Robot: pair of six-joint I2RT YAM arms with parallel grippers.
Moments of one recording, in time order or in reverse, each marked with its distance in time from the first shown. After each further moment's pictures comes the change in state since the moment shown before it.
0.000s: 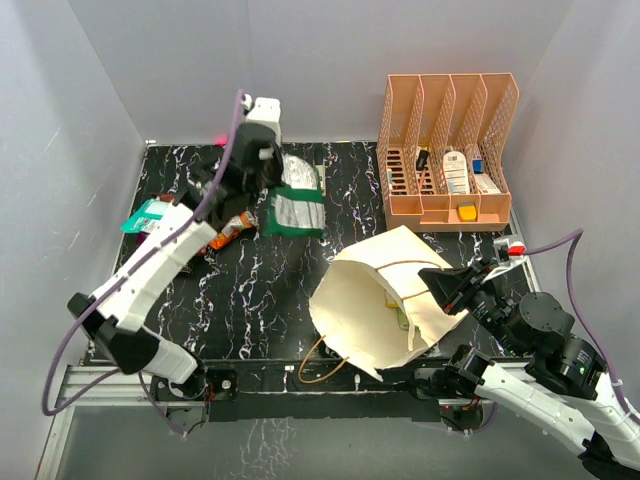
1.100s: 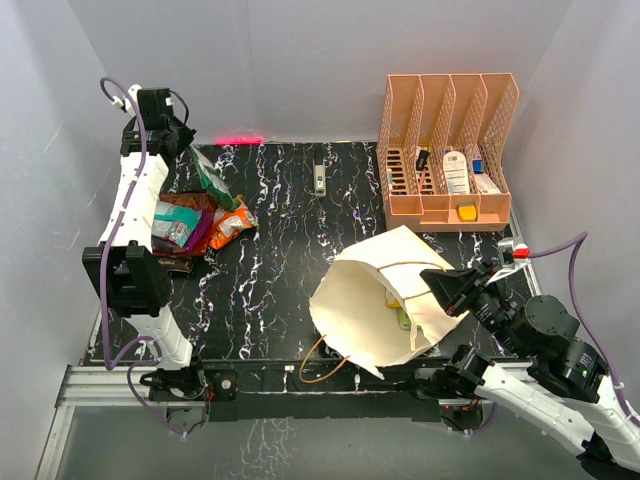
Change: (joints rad) left arm 0.767 0.364 0.174 0.075 0.283 -0.513; right arm 0.000 -0.028 -0.006 0.007 -0.012 -0.002
